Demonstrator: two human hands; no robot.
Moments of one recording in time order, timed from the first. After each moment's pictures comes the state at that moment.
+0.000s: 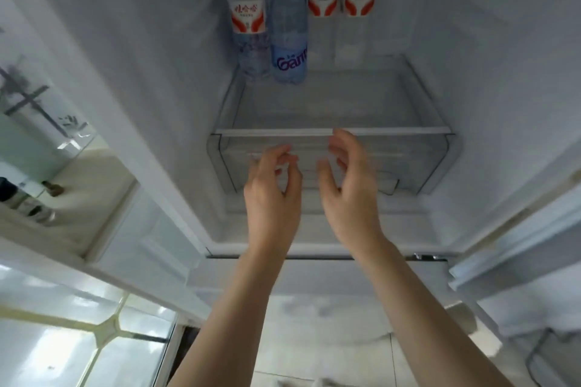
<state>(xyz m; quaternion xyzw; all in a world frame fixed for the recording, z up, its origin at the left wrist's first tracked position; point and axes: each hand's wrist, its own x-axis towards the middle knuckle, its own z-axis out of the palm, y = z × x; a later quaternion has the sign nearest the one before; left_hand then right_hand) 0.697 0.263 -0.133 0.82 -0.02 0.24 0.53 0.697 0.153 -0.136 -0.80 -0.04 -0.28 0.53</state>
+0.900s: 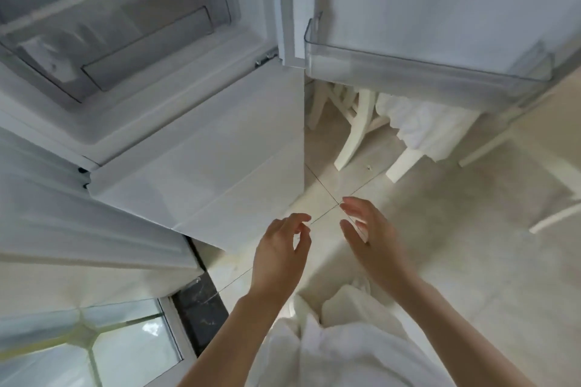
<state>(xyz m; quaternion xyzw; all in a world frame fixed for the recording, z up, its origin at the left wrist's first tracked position) 0.363 0.324 -0.278 0.86 -0.33 -0.19 0.33 0.245 0.196 -0.274 -0.80 0.35 -0.16 0.46</state>
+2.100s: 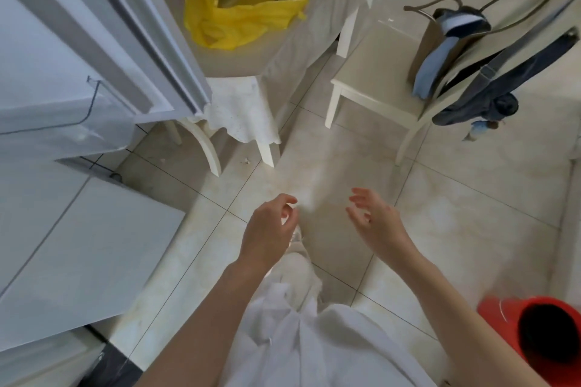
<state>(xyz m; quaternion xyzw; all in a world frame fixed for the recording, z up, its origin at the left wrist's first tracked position) 0.048 -0.026 -0.309 0.77 -0.50 -0.32 0.25 -0.141 -0.095 -0.300 -0.67 0.60 -0.12 0.42</state>
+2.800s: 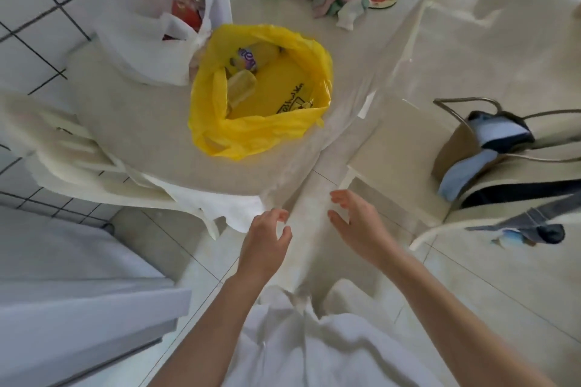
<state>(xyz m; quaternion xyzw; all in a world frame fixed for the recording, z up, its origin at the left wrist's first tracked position) 0.160 -0.321 -0.320 0.80 -0.46 -0.30 0.24 -0.003 -0.422 -0.289 -0.76 0.51 -0.08 0.39</state>
